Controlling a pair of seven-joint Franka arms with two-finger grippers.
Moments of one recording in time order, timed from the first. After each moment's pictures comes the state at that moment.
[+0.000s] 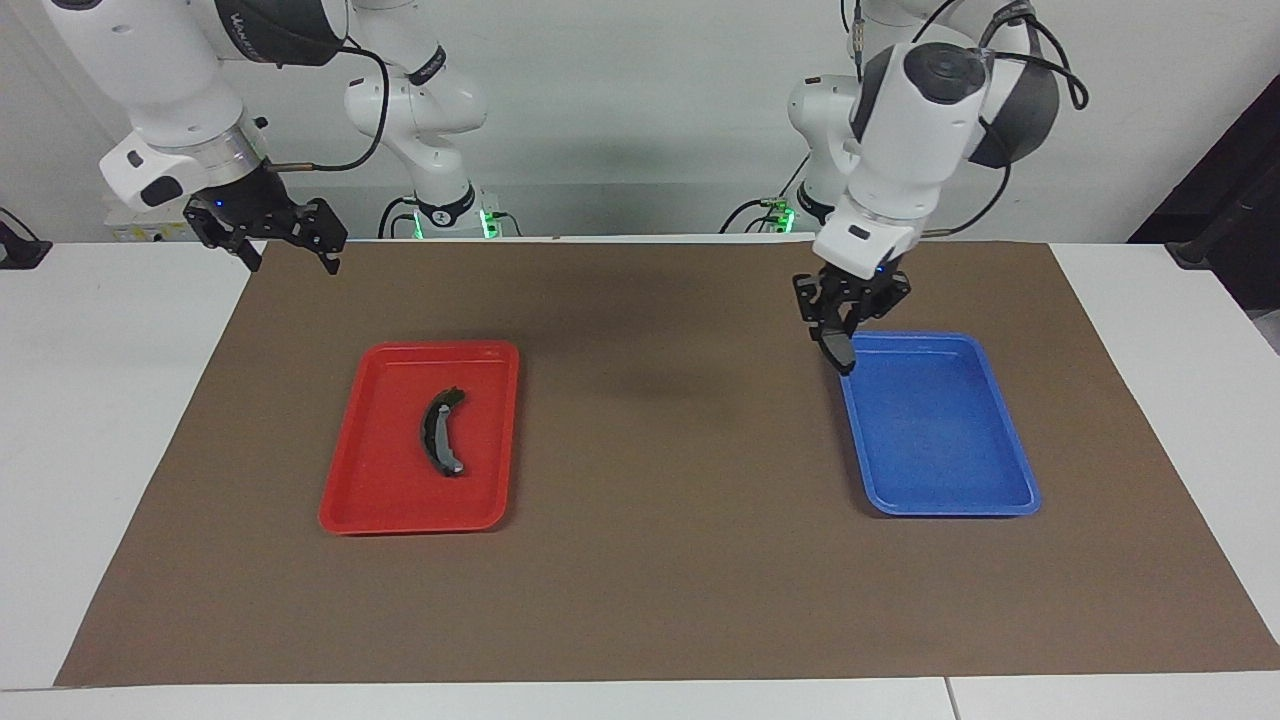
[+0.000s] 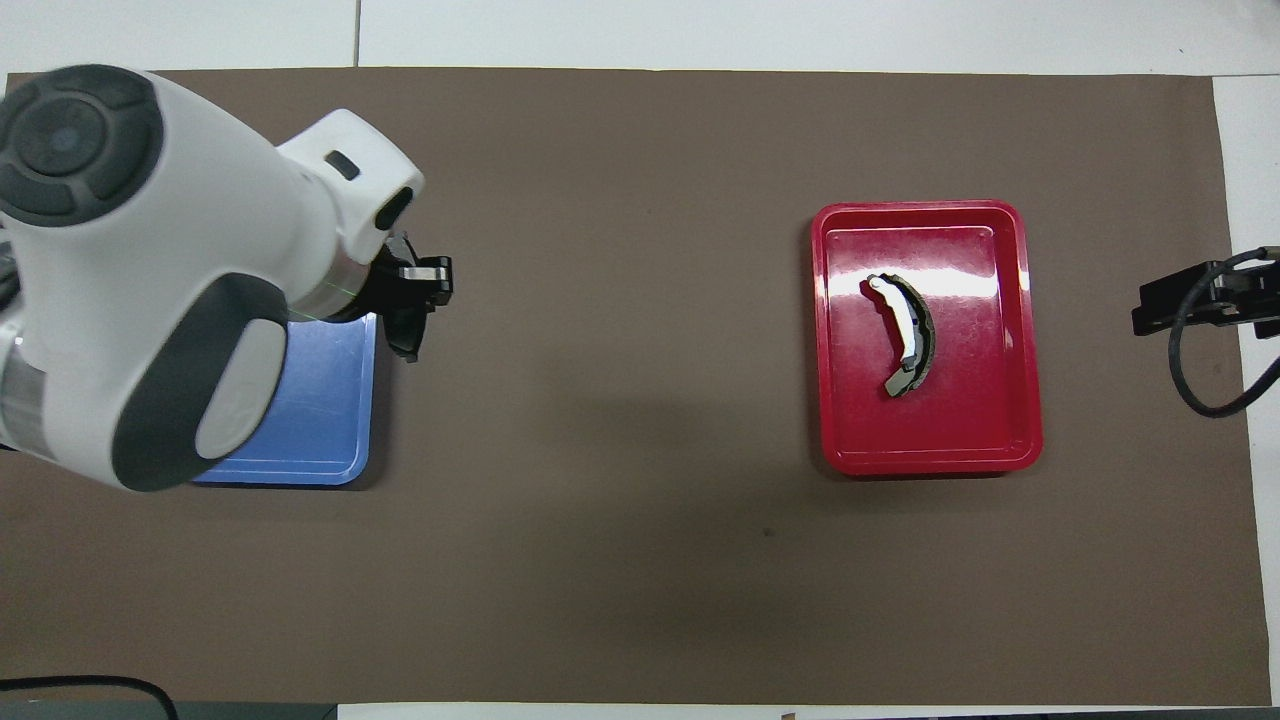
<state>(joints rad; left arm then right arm) -0.20 0.08 -0.30 -1.66 0.02 1.79 -0.47 0.07 -0.03 -0.11 -1.61 -0.02 1.50 0.02</state>
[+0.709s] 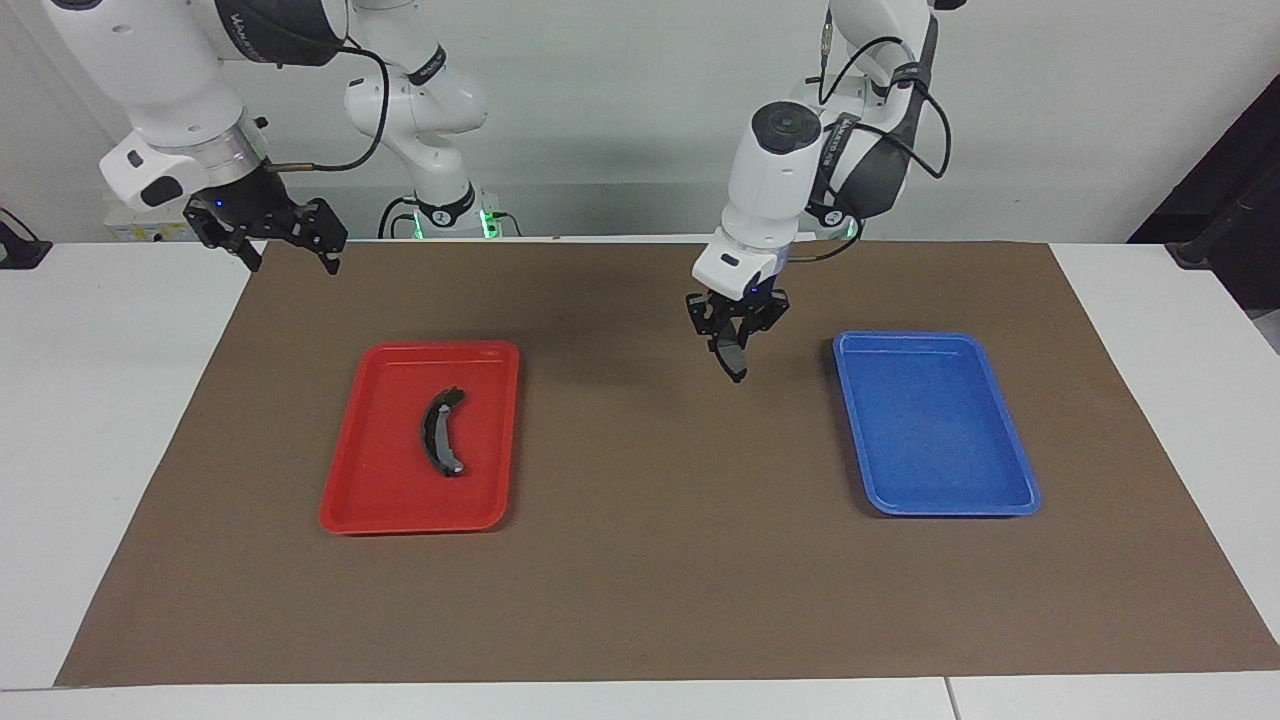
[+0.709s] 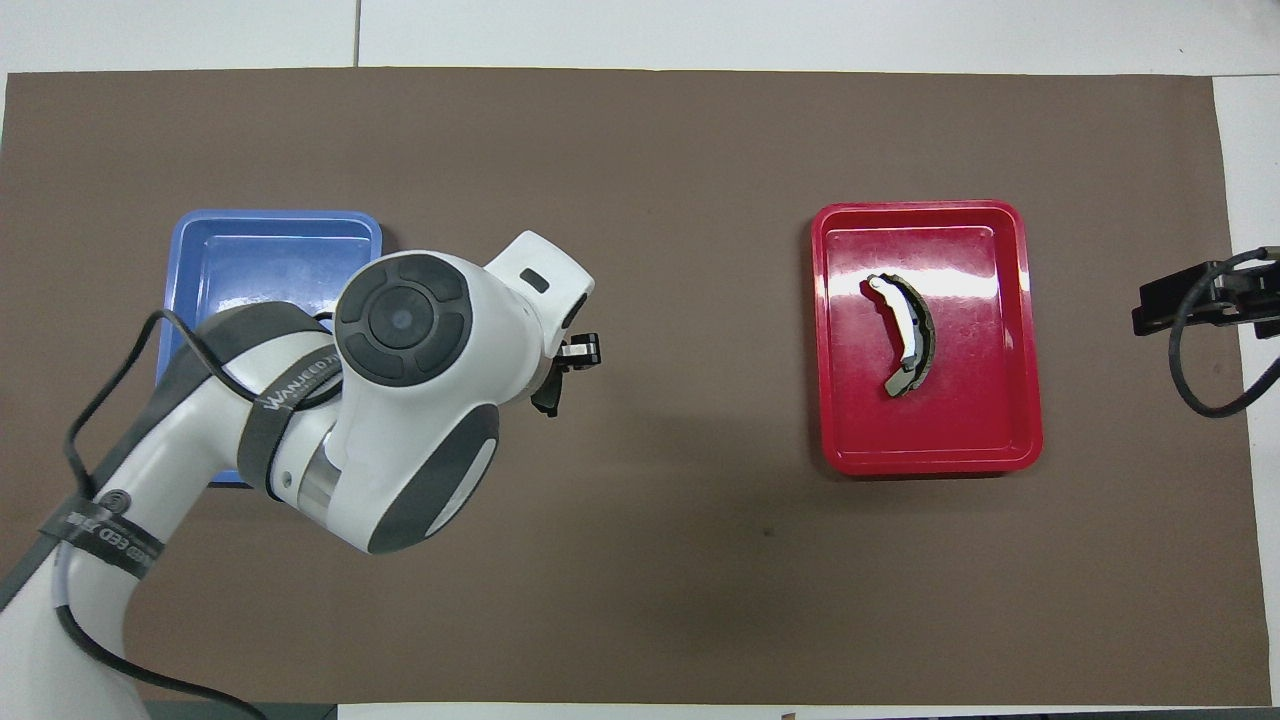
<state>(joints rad) -0.21 0.10 -0.45 -1.92 0.02 2.12 -0.70 0.07 -0.03 -0.11 -1.61 -0.02 1.50 0.02</state>
